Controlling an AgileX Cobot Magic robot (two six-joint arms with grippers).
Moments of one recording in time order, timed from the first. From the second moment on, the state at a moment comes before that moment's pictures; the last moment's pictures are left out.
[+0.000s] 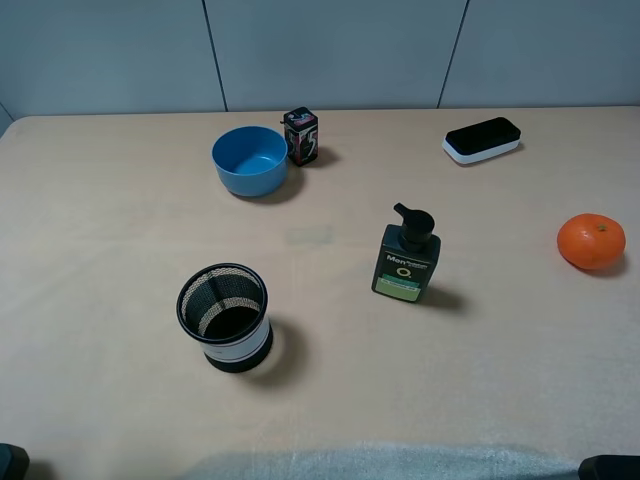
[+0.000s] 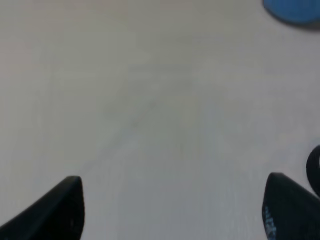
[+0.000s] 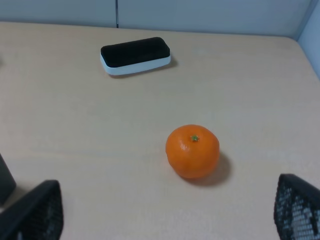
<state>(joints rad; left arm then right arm) 0.01 0.11 -0.48 -0.02 1.05 -0.02 -0.01 -0.01 -0.49 0.03 1.02 -0.08</state>
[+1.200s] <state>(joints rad) 0.01 -0.01 -0.48 -0.02 1.05 0.00 -0.01 -0.01 -0.49 0.03 1.02 -0.08</state>
